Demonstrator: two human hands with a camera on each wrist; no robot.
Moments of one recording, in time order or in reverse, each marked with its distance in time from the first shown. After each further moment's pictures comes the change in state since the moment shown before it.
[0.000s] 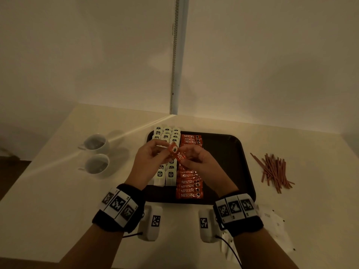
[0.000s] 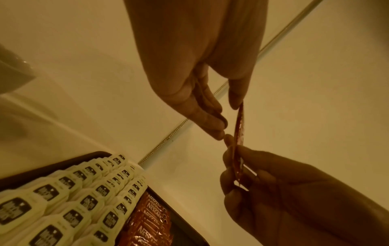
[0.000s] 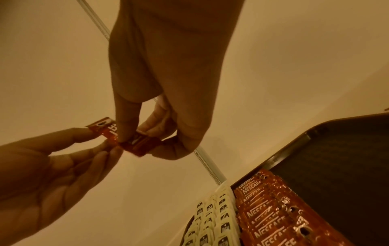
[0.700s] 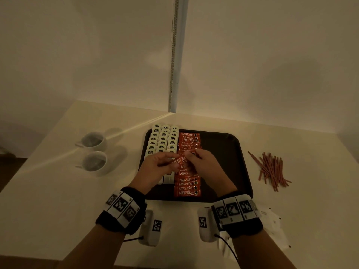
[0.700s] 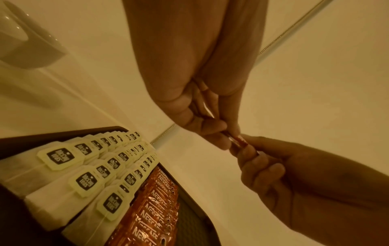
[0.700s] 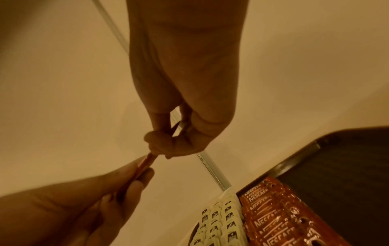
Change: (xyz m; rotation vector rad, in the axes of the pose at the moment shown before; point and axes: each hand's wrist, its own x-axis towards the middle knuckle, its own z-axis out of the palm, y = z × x) left_hand -0.012 -0.021 0.005 0.125 -0.199 -0.107; right_hand 0.002 0.002 0.000 -0.093 0.179 0.195
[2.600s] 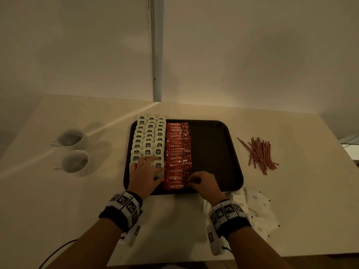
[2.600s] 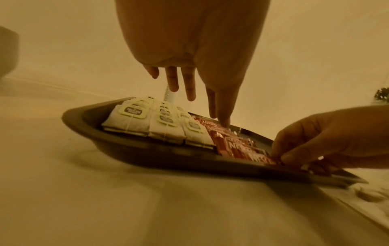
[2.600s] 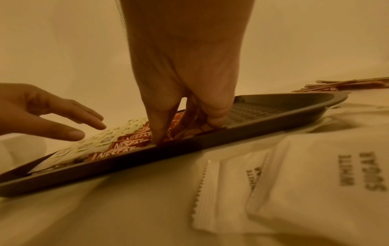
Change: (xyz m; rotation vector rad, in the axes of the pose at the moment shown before) left_hand 0.022 -0.088 -0.001 1.161 -0.036 0.150; right_hand -0.008 0.131 -0.018 -0.511 0.035 0.144
